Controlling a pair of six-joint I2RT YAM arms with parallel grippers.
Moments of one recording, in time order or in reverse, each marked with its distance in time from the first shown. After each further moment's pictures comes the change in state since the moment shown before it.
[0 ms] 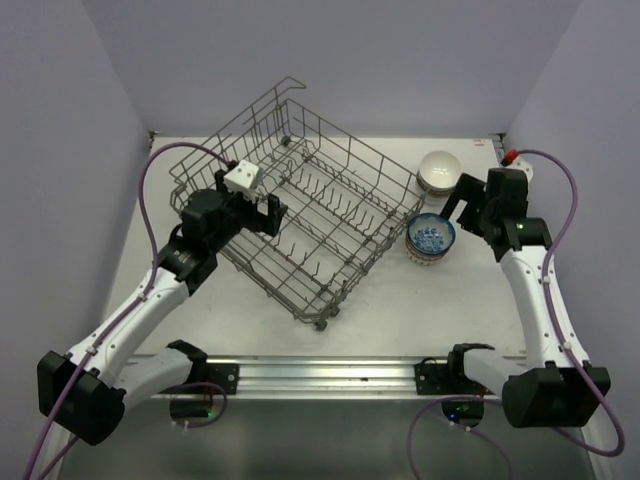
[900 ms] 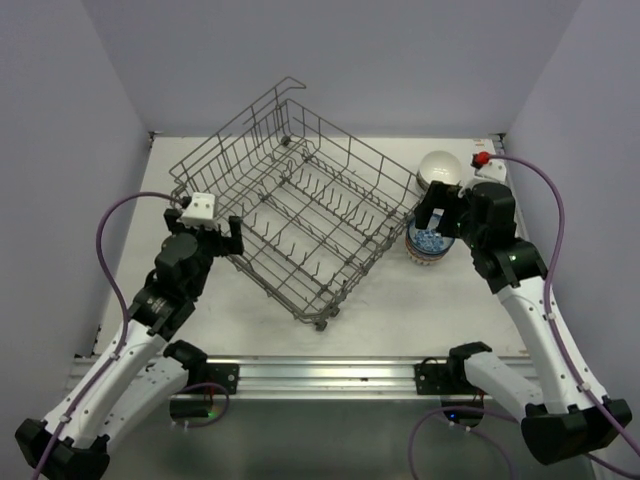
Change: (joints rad) left arm -0.020 -0.394 -0.203 -0.141 -0.470 -0.016; right arm 0.229 -0.173 -0.068 0.156 -0.075 -0.099
